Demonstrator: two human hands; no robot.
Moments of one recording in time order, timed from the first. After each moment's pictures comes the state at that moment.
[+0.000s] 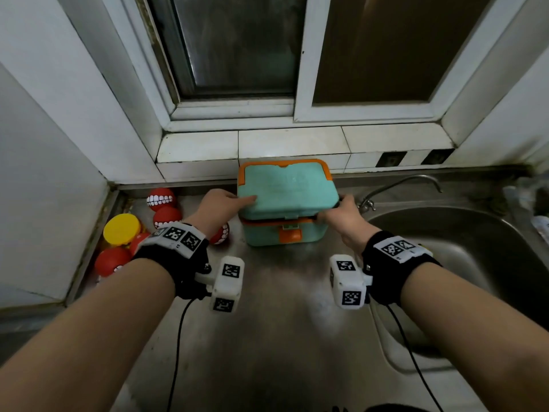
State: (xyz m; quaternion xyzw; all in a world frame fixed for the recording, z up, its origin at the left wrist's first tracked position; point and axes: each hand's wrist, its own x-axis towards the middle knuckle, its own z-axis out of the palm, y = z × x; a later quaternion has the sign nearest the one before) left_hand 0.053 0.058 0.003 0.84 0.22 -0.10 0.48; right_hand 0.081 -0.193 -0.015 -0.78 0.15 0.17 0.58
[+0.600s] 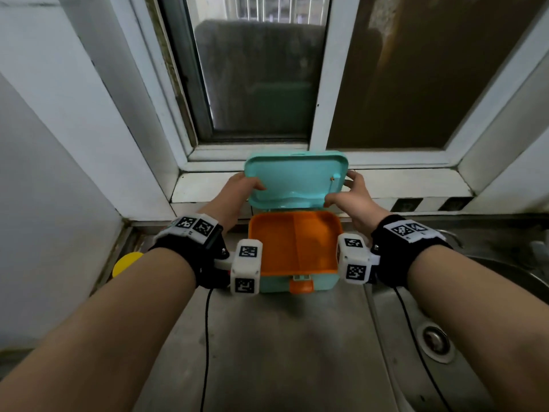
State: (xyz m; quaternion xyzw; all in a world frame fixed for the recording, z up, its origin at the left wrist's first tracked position) left_hand -0.002 0.006 0.065 0.71 0.21 -0.10 0.66; right_hand 0.043 -0.224 0.029 -0.76 0.12 0.13 0.63
